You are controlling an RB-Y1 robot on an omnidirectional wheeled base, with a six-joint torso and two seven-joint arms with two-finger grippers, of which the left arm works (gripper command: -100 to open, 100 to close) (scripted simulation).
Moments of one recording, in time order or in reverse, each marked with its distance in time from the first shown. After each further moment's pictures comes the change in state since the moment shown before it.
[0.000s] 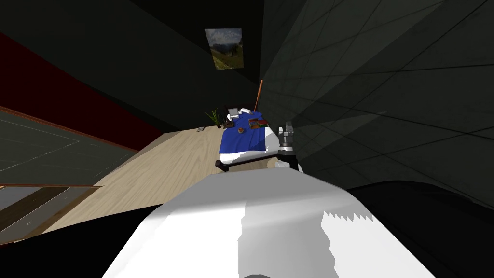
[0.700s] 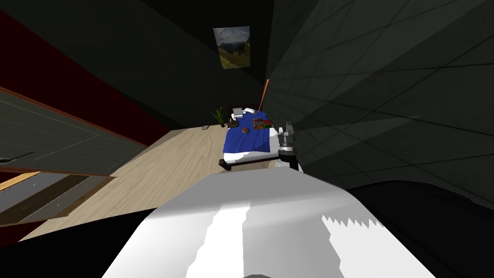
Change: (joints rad) arm 0.104 0.021 0.071 0.017 -0.053 0.069 0.071
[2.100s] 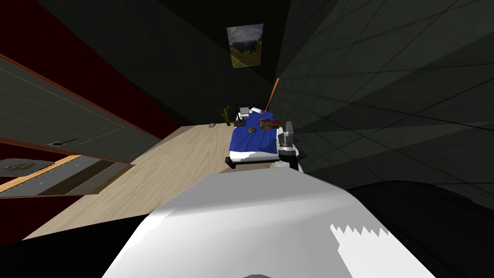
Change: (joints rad) arm 0.154 0.009 0.080 -0.062 -0.042 0.060 0.048
